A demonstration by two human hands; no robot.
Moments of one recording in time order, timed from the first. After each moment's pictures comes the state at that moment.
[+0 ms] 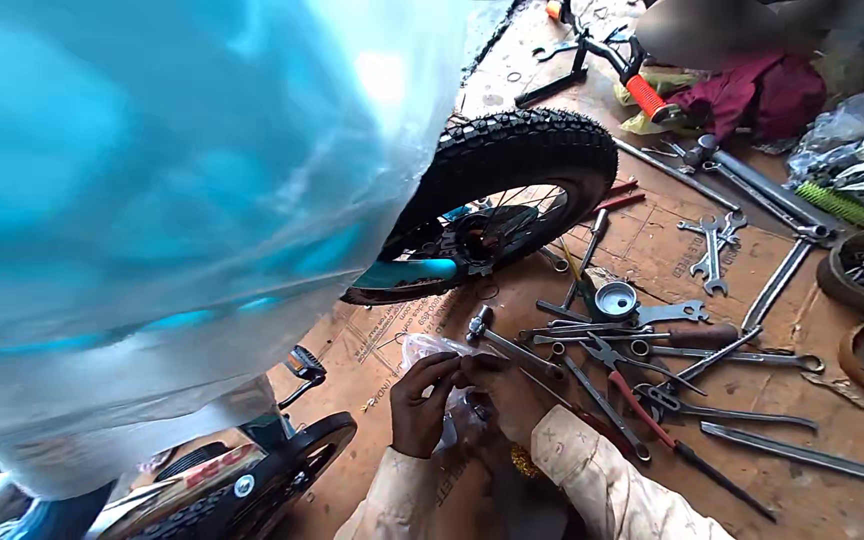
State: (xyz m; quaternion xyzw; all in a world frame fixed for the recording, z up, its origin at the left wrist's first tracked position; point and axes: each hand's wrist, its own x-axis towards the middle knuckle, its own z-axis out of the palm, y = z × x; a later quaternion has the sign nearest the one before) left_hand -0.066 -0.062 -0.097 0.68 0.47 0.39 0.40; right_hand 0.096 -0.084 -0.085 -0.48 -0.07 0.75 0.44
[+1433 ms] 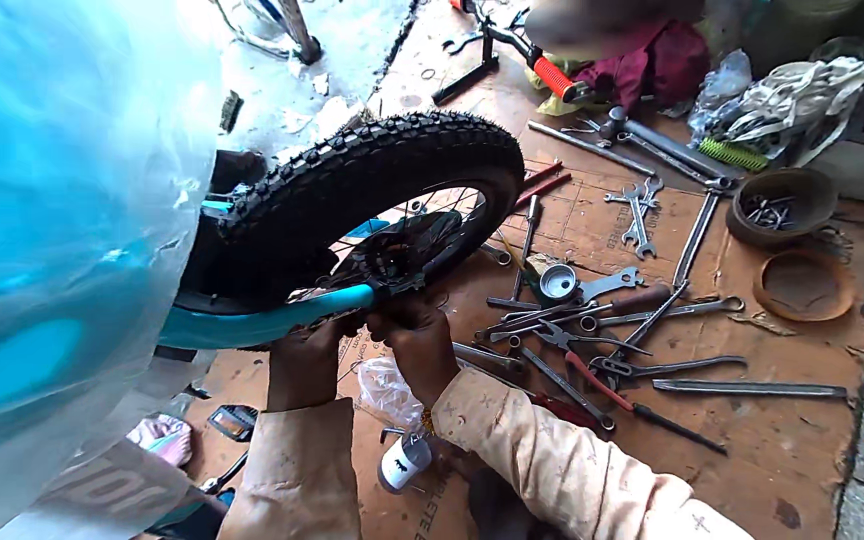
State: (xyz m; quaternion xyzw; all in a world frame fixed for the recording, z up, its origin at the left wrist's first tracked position) left_hand -0.033 0.049 -0.020 0.63 0.49 0.40 0.45; right_hand 0.100 -0.038 -0.002 -0.50 -0.17 0.56 0.65
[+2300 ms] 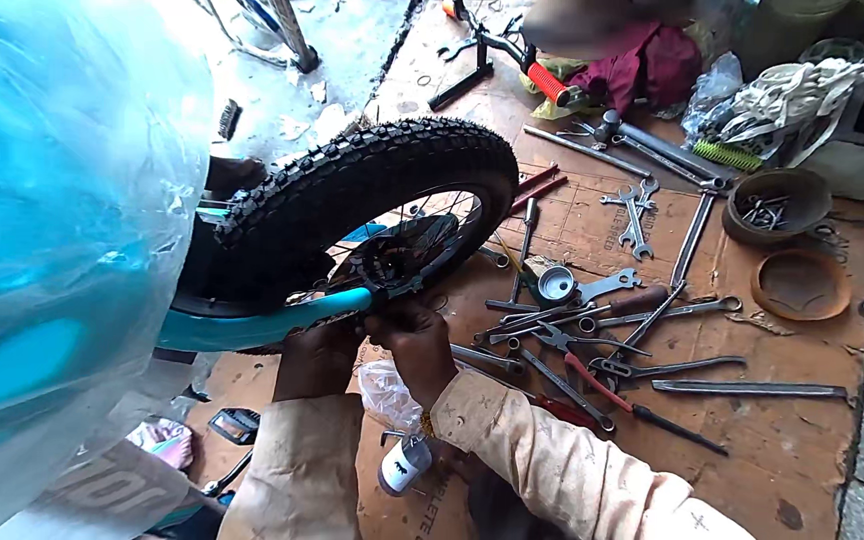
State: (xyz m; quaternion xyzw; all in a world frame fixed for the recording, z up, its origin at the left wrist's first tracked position) left_hand -0.017 0.048 -0.020 0.38 0.50 0.45 0.63; right_hand 0.077 -0.012 -0.052 -0.43 -0.15 0.54 0.71
